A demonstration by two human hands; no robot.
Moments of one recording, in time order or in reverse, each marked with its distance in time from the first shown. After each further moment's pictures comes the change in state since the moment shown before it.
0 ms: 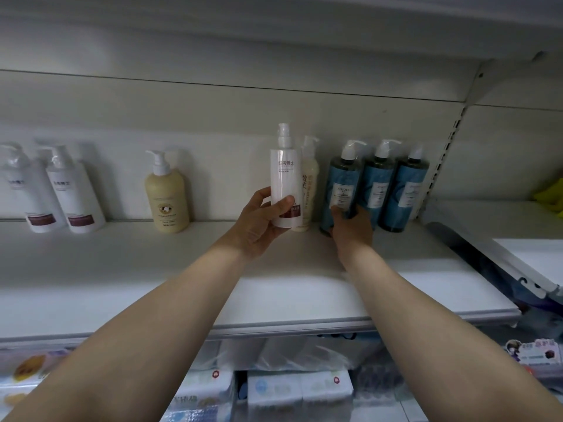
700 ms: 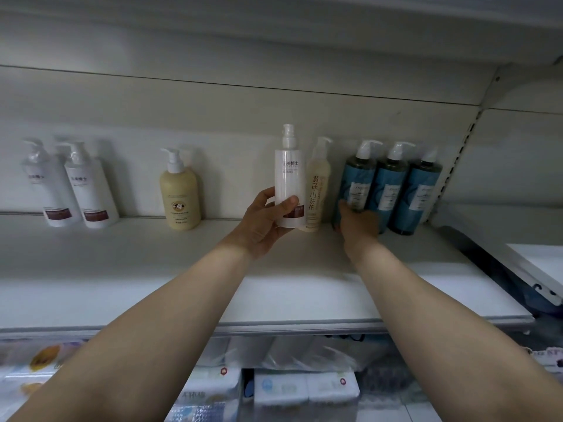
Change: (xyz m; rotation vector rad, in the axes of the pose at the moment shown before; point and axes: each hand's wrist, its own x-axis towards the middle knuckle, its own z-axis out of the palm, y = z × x) left_hand -0.005 0.007 -0.012 -0.013 0.012 0.007; right_hand -0.005 -0.023 0.012 0.087 0.025 0.101
